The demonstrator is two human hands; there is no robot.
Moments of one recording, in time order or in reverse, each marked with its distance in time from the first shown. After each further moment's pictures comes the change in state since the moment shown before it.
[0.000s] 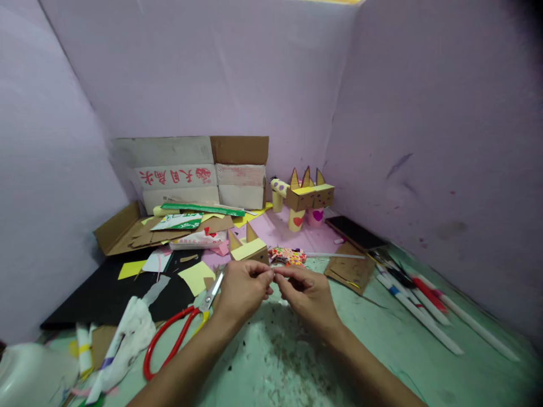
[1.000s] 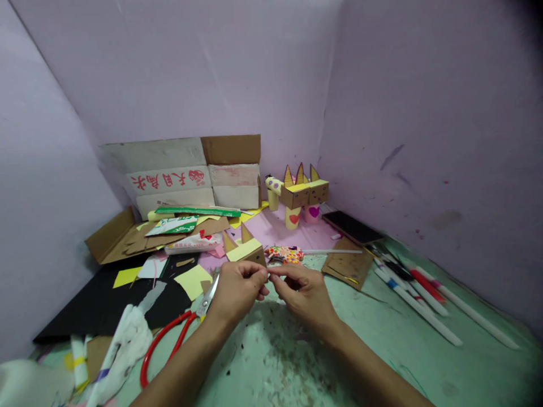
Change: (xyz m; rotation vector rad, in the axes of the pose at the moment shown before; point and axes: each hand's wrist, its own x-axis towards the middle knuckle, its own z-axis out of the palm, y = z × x) left_hand 0.001 0.004 -0.002 -0.030 -0.042 -0.034; right_hand 0.004 0.000 -0.001 -0.010 0.019 -0.135
